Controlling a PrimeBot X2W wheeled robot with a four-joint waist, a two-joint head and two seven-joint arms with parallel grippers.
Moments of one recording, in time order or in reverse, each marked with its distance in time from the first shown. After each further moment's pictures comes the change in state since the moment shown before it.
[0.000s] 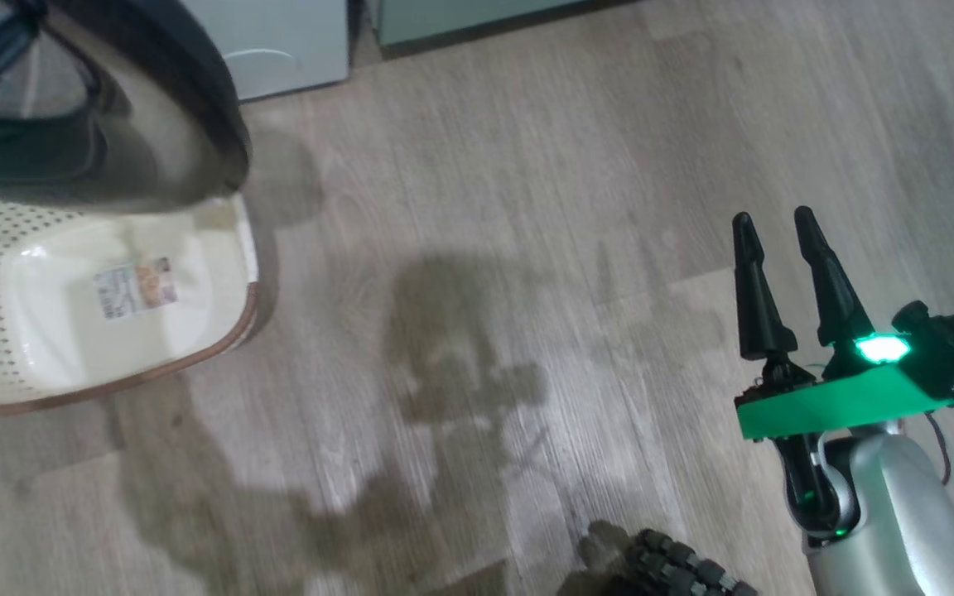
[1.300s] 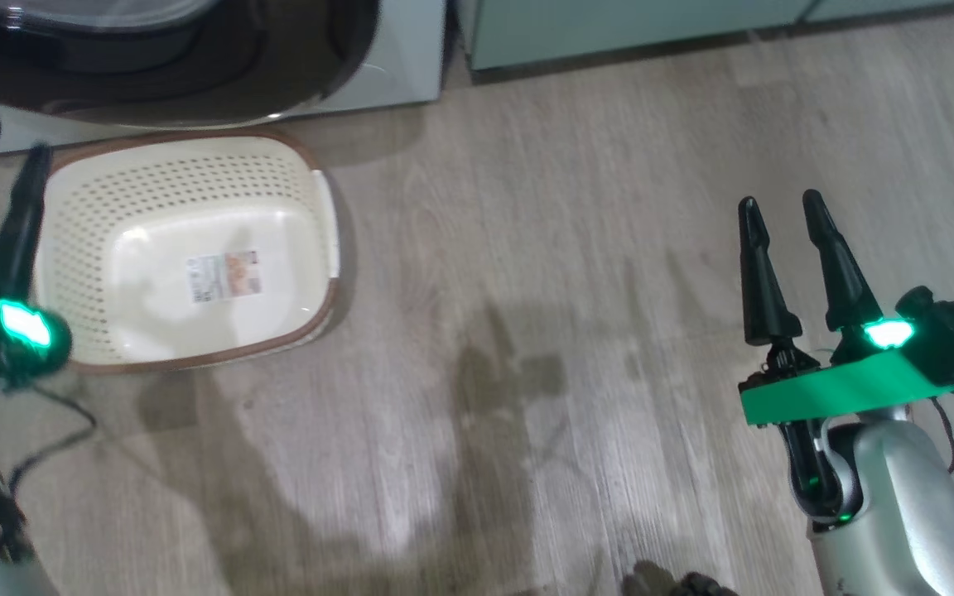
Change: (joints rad) left arm 0.173 -0.245 0.183 0.186 -0.050 -0.246 -0.205; right arm -0.032 0.000 -0.014 0.012 -0.040 0.000 0.000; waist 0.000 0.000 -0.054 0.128
